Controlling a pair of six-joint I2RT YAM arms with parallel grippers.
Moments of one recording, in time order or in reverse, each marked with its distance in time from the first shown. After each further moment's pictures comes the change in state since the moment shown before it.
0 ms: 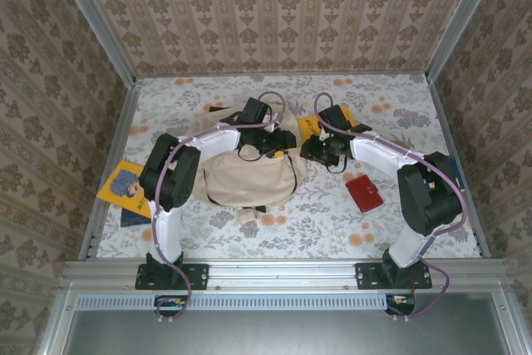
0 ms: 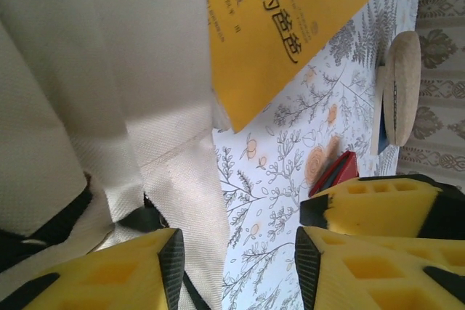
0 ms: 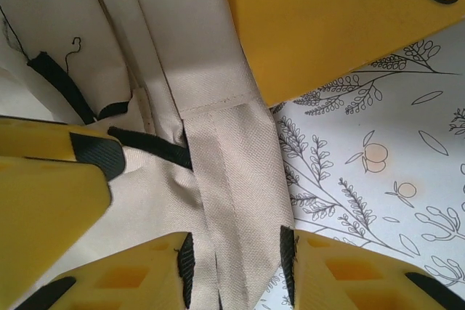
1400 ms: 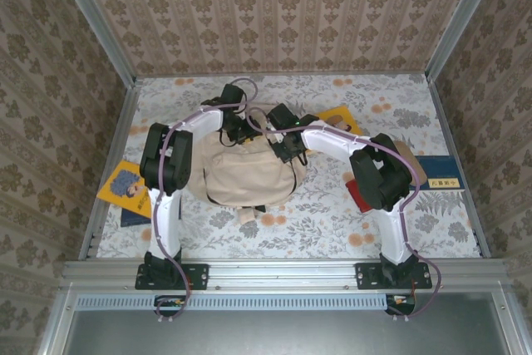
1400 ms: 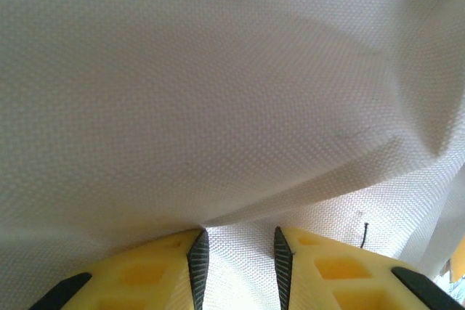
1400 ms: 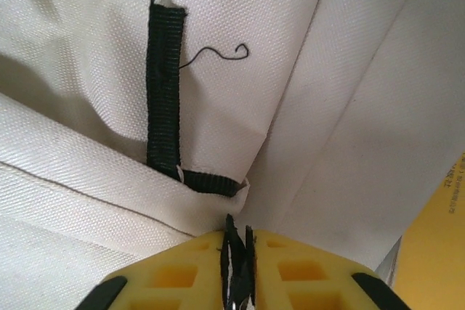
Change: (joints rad) left arm 0.200 0.147 0.208 -0.293 -0.279 0.129; right arm 0.225 0.361 0.426 -0.172 0.374 -0.629
